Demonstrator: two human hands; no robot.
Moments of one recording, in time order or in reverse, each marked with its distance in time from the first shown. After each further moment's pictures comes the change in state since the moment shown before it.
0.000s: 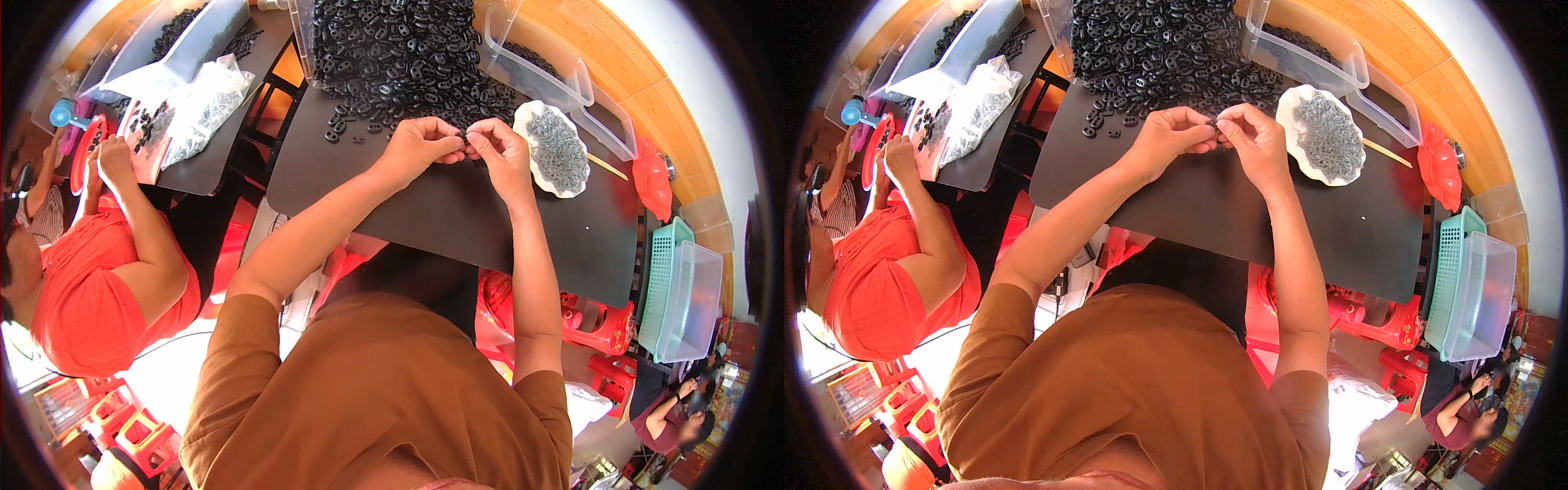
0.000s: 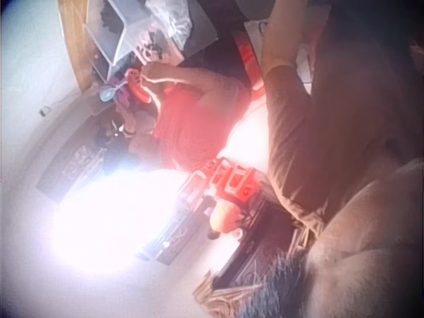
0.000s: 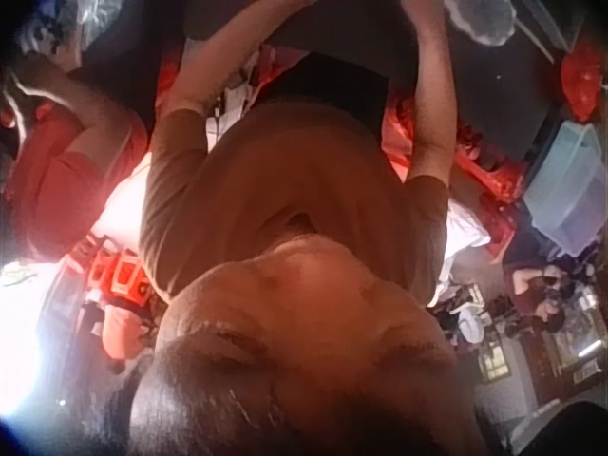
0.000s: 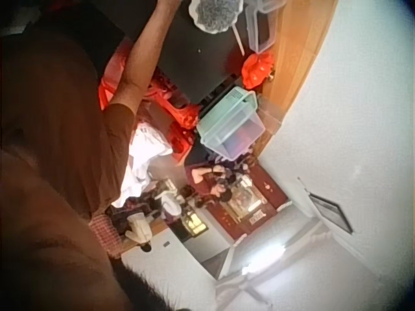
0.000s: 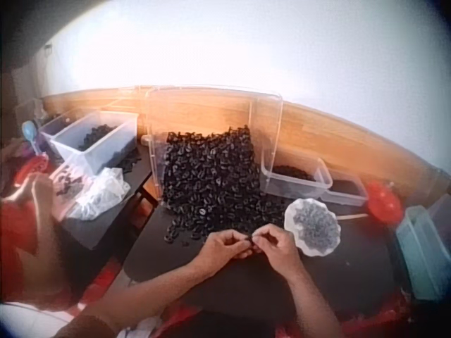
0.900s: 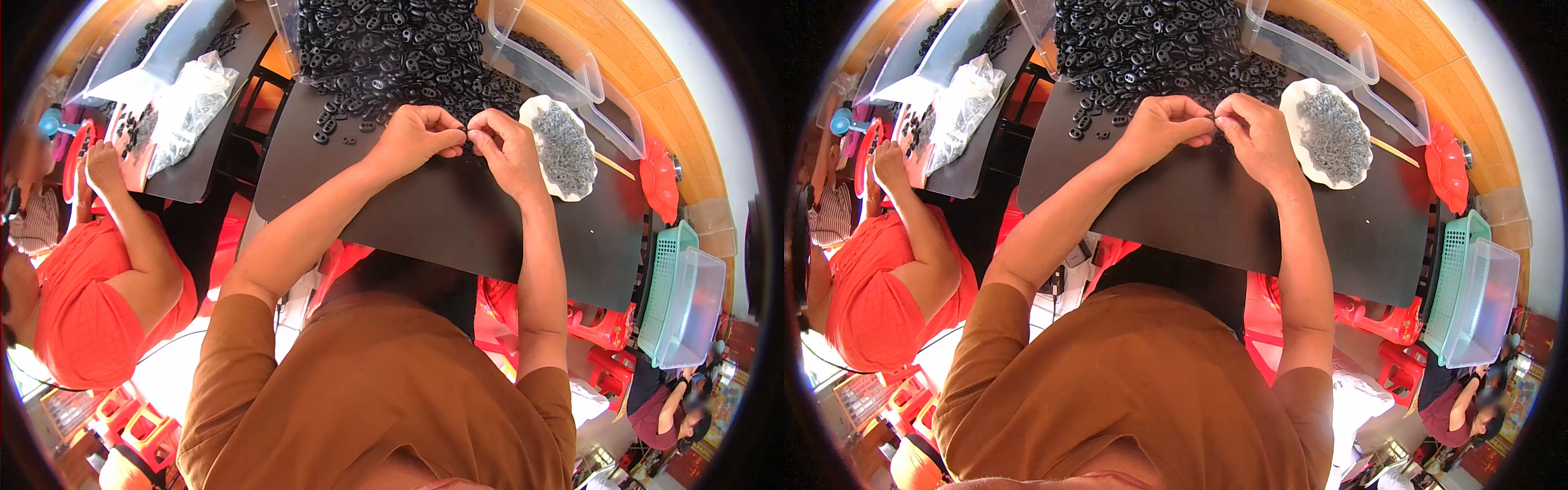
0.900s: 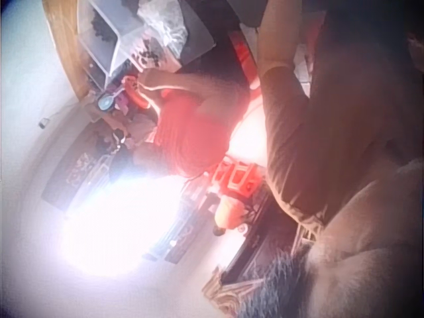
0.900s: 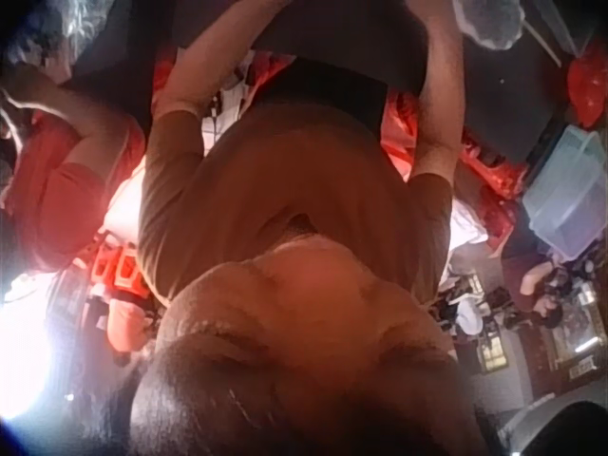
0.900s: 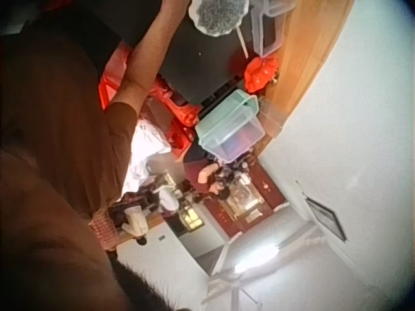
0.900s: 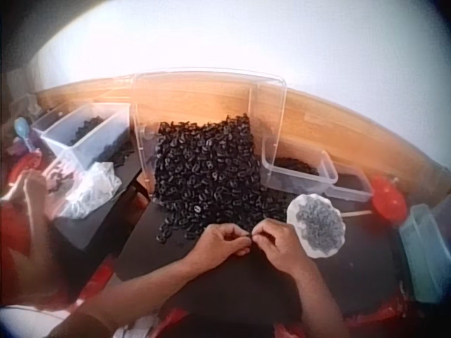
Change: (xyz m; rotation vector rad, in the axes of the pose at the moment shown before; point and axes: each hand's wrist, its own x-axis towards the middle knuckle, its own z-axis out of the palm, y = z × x) left_hand 0.013 0.015 -0.001 0.253 0.012 -0.001; right_hand 0.018 -0.017 -0.010 -0.375 -0.137 -0.057
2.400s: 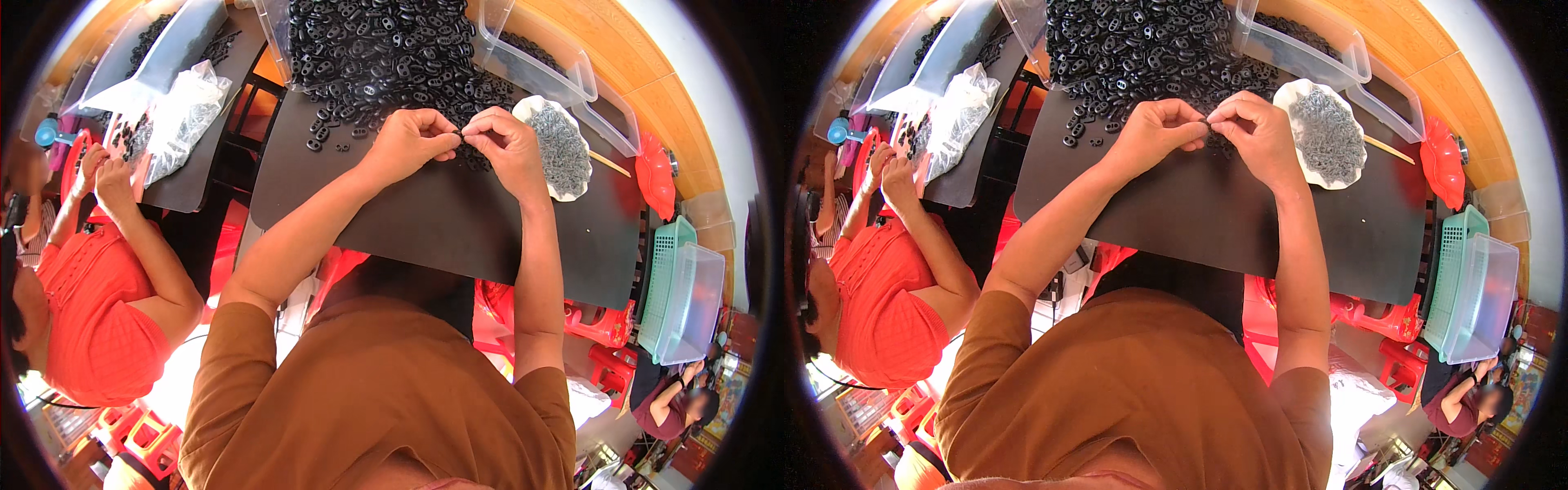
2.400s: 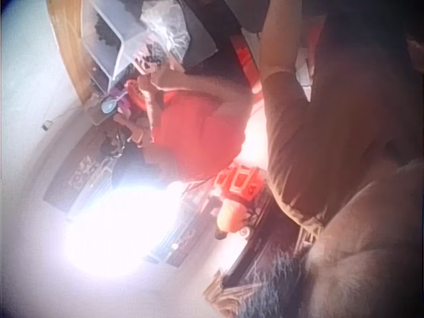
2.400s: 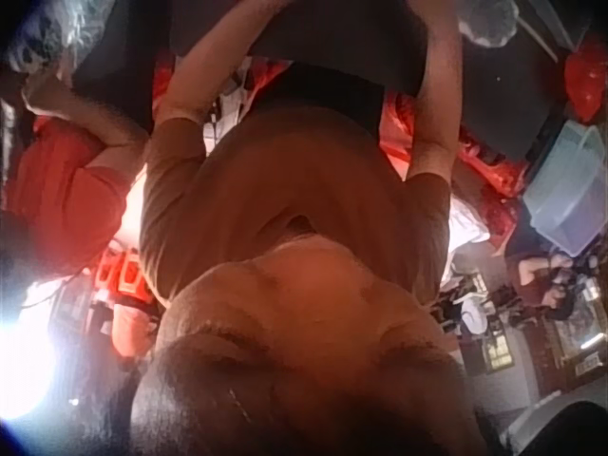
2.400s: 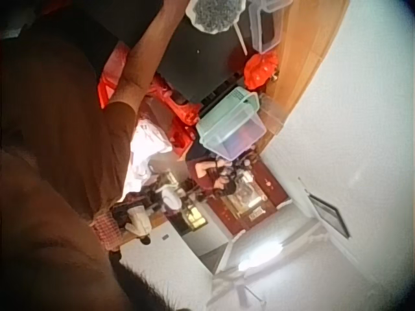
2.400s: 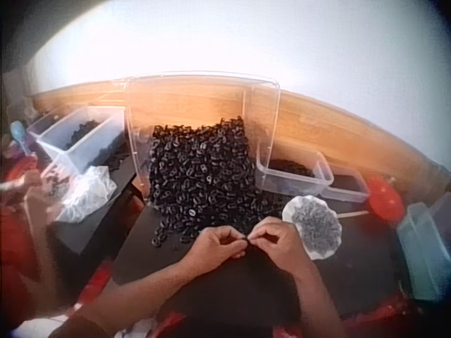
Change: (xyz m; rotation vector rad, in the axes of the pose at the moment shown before) left_hand 0.001 0.003 0.001 0.035 0.001 0.025; right_hand 0.004 0.011 -0.007 0.129 0.066 -0.121
